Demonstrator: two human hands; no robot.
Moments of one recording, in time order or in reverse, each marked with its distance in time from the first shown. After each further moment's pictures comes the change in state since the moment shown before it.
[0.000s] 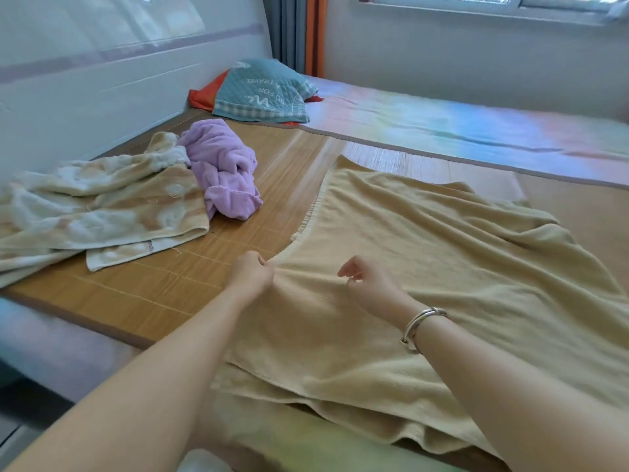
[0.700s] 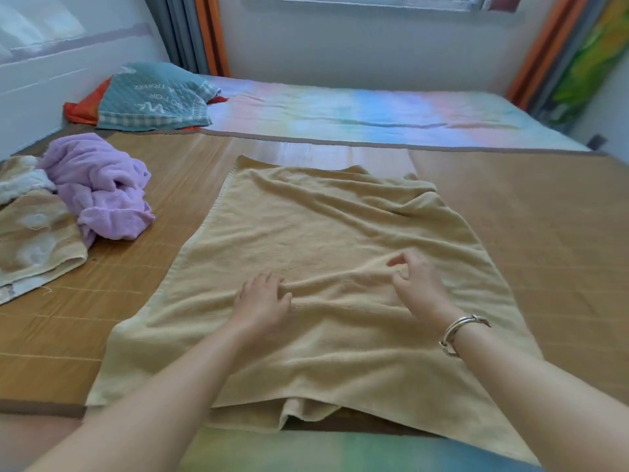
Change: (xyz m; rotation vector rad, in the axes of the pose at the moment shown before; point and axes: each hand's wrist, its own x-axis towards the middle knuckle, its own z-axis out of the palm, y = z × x) left_hand -0.100 0.104 0.125 0.443 -0.297 0.469; right_hand -0.094 0.159 -0.138 -0.067 0.408 0.261
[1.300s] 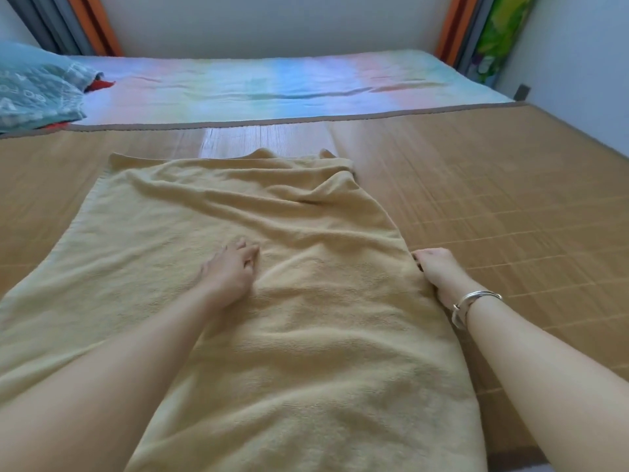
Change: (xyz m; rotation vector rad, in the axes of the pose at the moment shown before) left_hand 0.140 0.116 0.049 0.051 -0.046 0.112; right_hand 0.083 0.174 -0.078 0.487 0.089 0.637
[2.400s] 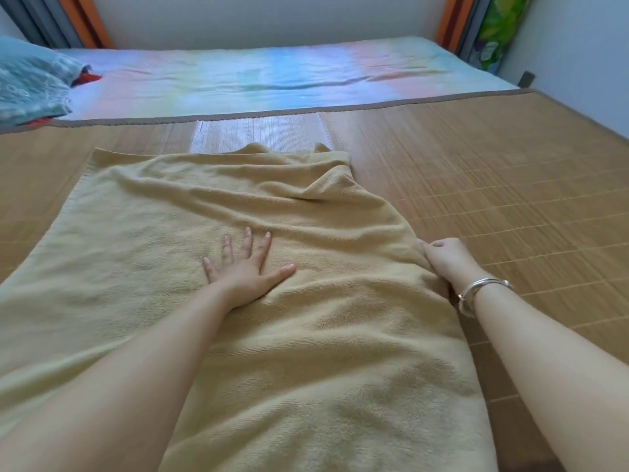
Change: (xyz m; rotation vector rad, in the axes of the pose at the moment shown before) left_hand 0.006 0.028 0.021 0.126 -0.164 -0.012; right_hand 0.026 0.004 -0.018 -0.325 0.010 -0.079
